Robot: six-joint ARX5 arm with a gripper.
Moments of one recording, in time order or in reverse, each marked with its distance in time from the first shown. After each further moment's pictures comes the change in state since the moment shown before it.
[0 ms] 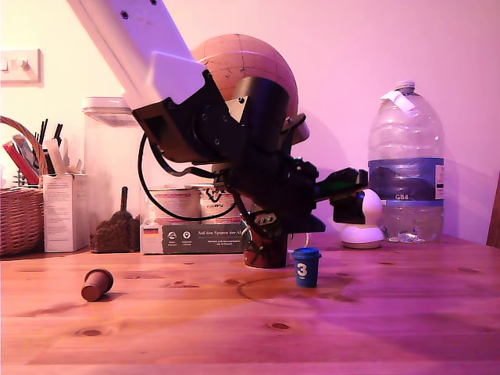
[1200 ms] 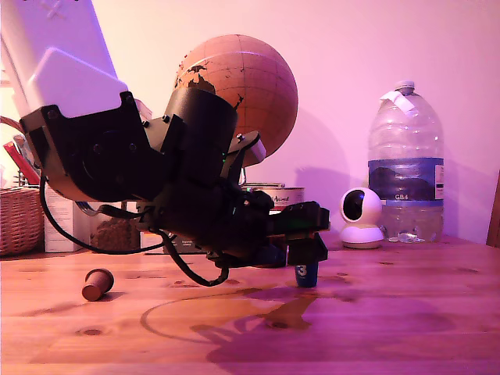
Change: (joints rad) arm -0.026 -0.130 -0.429 0.325 -0.077 0.019
